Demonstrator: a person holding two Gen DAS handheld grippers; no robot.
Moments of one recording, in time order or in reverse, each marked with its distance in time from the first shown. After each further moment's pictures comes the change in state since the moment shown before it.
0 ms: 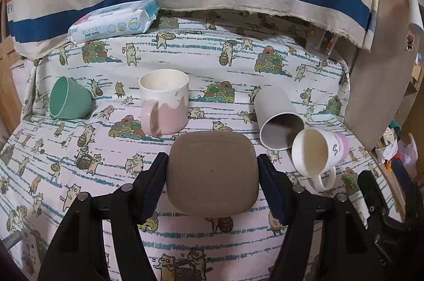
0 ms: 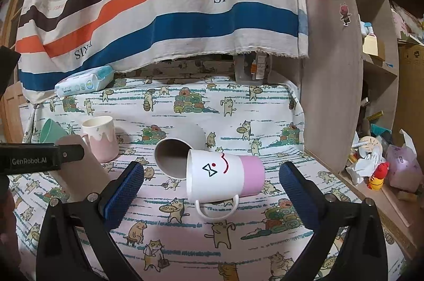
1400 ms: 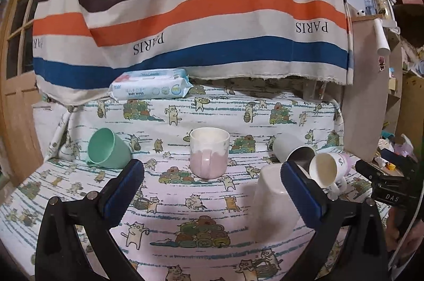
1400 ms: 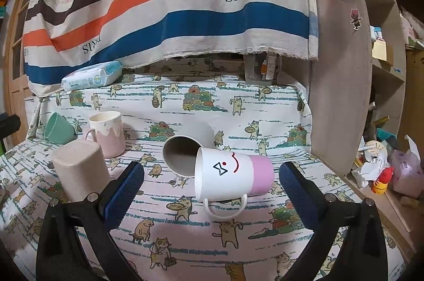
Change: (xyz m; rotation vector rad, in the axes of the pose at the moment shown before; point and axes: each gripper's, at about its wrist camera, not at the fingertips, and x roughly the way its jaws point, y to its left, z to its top) left arm -0.073 0.085 -0.036 0.085 -0.389 -0.024; right arm -0.001 0.012 -0.002 -0.033 0.008 0.029
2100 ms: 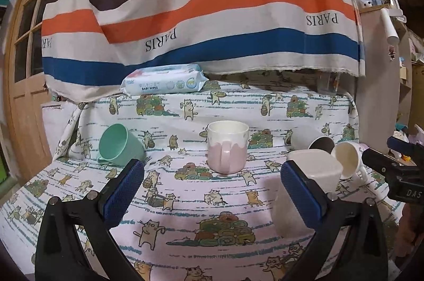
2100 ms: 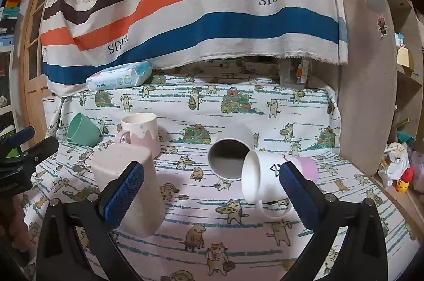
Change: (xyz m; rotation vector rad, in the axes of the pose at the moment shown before) left arm 0.009 0.010 -0.021 0.033 -0.014 0.079; right arm 0.002 0.051 0.002 0.001 0.003 0.111
